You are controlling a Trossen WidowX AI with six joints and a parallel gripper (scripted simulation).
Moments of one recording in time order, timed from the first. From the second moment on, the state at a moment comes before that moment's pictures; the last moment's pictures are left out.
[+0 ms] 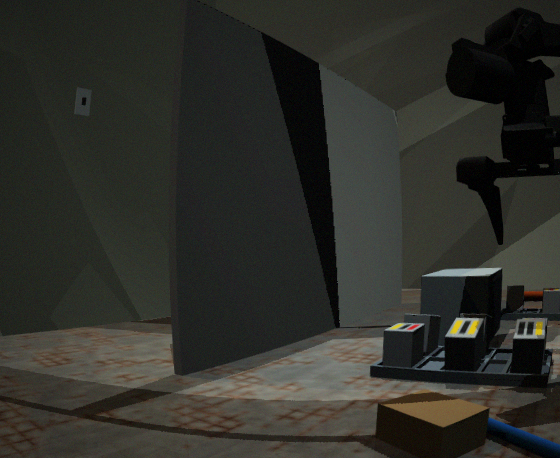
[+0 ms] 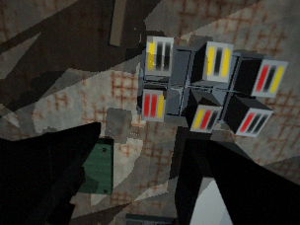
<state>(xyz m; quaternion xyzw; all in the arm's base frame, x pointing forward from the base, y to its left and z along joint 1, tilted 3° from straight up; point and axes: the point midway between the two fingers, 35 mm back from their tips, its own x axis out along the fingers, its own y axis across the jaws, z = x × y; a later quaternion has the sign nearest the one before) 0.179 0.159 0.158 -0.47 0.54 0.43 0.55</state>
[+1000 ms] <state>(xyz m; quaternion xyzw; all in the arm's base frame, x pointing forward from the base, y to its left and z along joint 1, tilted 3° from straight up) 0.182 0.158 0.104 -0.49 0.52 0.46 0.53</state>
